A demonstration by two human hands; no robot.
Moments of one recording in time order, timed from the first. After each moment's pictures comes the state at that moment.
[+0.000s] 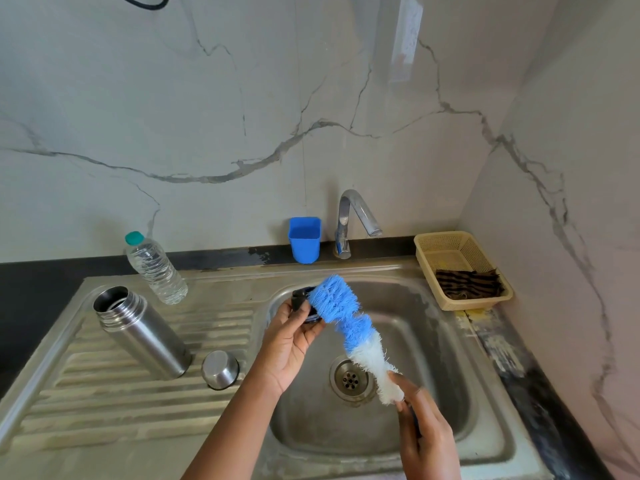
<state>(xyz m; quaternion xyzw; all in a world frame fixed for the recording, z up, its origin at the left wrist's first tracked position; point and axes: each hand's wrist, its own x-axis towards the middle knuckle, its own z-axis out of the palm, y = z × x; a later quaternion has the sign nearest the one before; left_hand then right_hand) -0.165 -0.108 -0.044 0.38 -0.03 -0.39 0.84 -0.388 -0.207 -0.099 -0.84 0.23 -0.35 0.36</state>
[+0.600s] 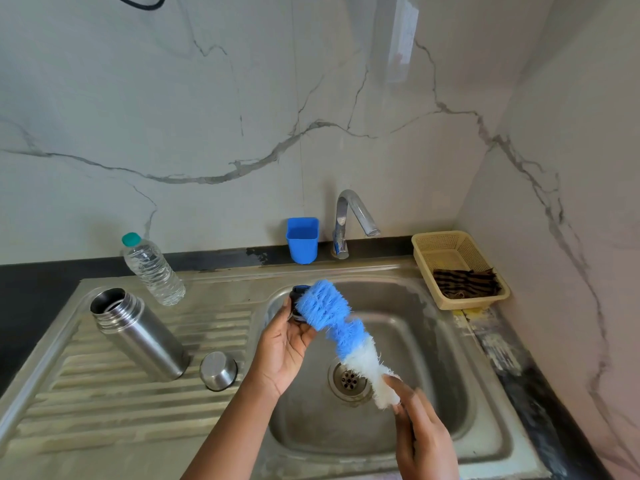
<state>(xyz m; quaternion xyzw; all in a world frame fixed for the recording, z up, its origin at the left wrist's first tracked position) -0.171 -0.105 -0.035 0.31 0.02 -0.40 0.86 -0.391 -0.202 -0.095 -0.86 0.23 -0.33 0.33</state>
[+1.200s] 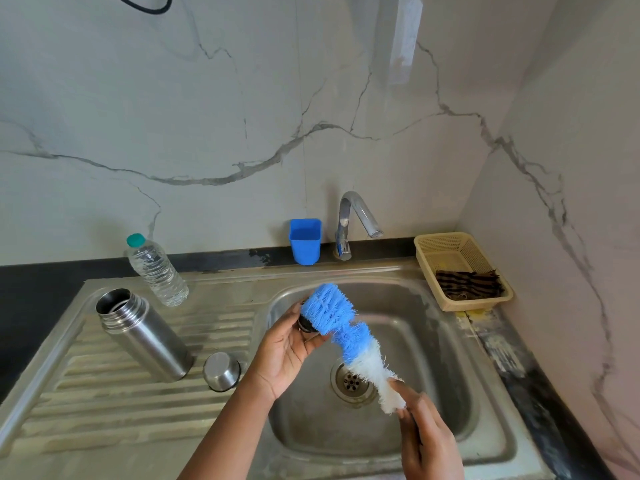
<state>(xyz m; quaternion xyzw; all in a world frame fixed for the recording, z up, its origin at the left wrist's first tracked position) -0.165 -0.097 -0.042 0.35 -0.03 -0.44 0.83 -0.397 -0.203 -0.096 -0.86 0.21 -0.32 0.34</state>
